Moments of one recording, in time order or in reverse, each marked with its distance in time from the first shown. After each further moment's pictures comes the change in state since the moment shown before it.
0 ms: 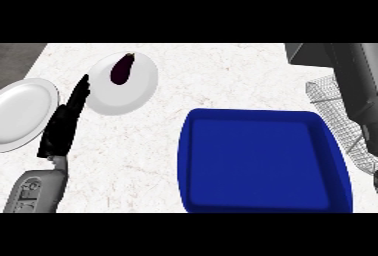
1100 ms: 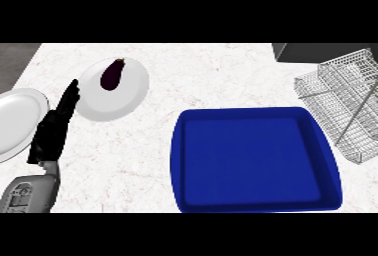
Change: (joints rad) left arm 0.037 0.015 0.041 0.003 0.009 0.003 -0.012; right arm -0.044 -0.179 -0.097 0.359 0.176 0.076 -0.052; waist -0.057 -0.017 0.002
